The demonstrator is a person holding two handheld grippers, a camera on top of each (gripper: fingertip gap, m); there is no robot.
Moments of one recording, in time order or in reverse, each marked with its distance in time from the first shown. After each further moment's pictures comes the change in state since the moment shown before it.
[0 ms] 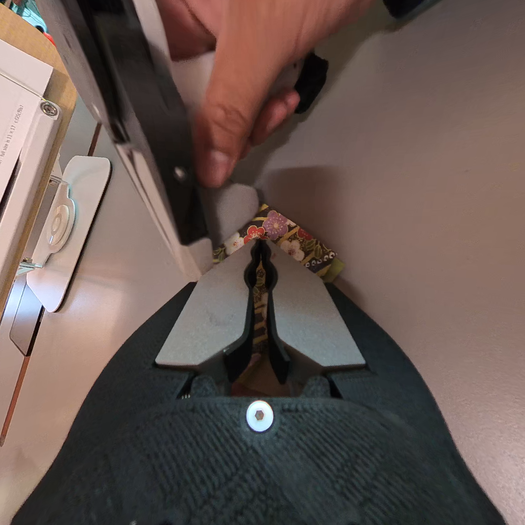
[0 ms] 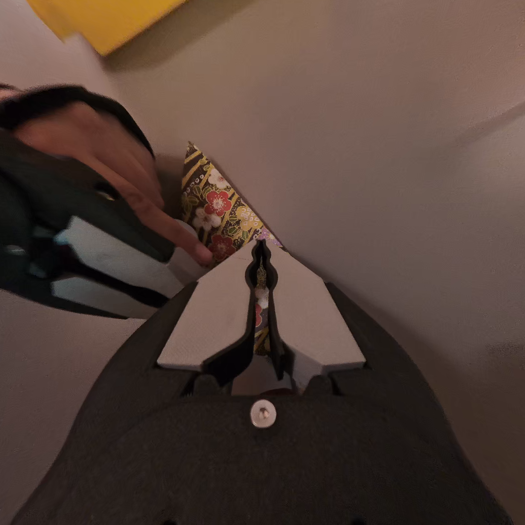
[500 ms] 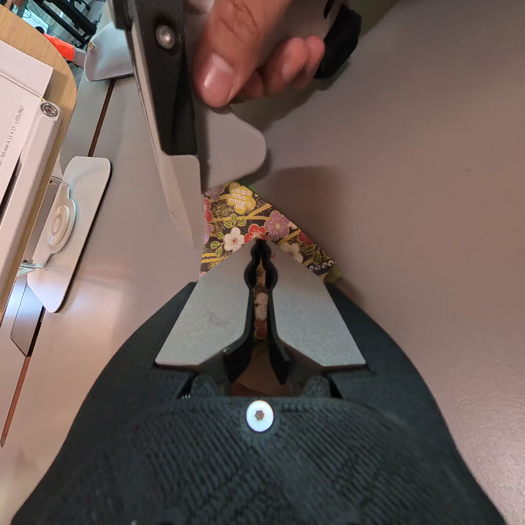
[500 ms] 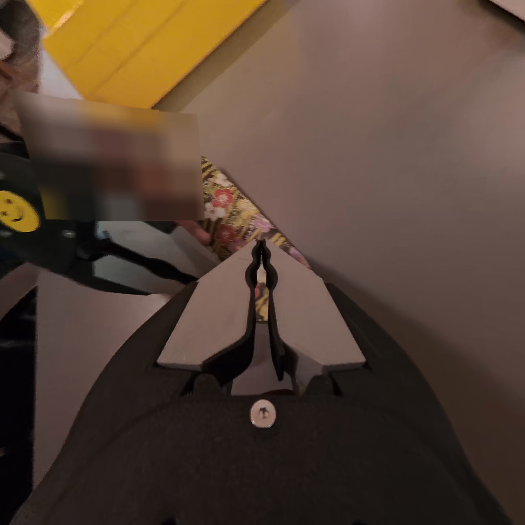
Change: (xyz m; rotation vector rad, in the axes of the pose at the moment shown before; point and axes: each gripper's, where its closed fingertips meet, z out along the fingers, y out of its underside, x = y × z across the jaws) left arm 0.000 0.000 0.000 0.000 0.000 0.003; right arm 0.008 0.005 -0.032 0.166 -0.066 0.173
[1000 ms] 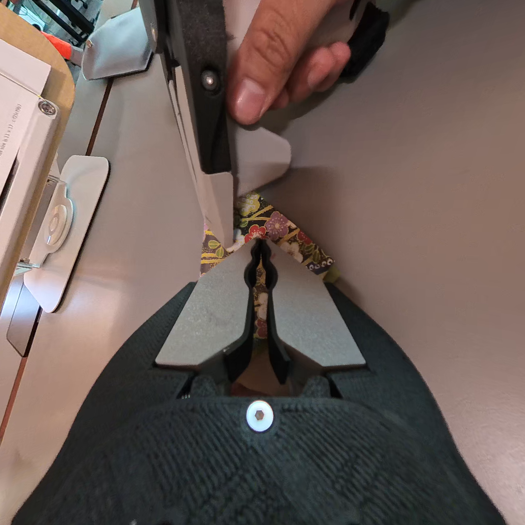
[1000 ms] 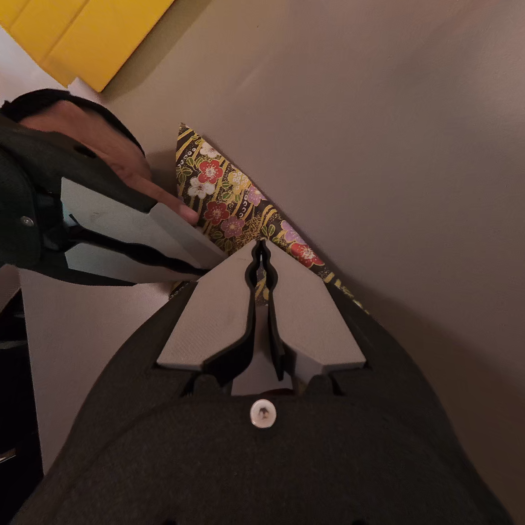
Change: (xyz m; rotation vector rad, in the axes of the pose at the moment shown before) left arm 0.000 0.000 0.000 0.000 0.006 -0.006; right arm 0.005 0.023 0.007 -0.083 0.058 0.071
